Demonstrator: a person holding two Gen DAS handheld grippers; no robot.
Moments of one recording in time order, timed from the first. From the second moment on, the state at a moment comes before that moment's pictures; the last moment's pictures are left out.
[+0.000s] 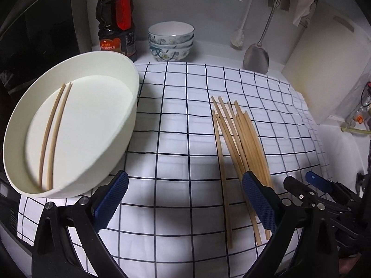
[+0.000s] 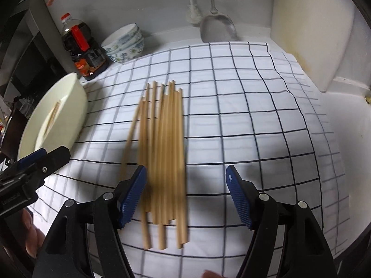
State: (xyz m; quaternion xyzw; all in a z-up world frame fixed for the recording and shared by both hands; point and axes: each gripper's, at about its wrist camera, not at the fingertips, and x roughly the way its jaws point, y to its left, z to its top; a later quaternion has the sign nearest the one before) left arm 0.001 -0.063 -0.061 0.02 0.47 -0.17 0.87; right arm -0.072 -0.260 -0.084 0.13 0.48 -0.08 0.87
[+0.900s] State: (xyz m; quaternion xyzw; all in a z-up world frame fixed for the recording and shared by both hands) left arm 0.011 -0.102 -0.123 0.08 0.48 -0.12 0.87; right arm -0.051 -0.276 -0.126 0.08 0.47 -0.08 0.87
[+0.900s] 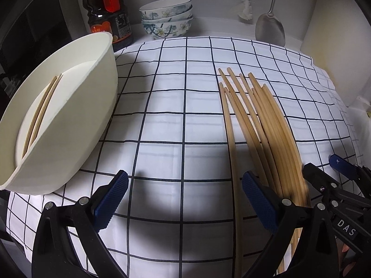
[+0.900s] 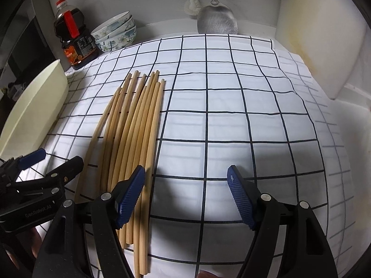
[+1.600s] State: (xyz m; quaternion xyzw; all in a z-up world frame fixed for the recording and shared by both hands) left arm 0.021 -0.108 -0.132 0.08 0.49 -0.11 0.86; right arm -0.048 -0.275 -0.125 -0.02 0.46 -0.10 0.88
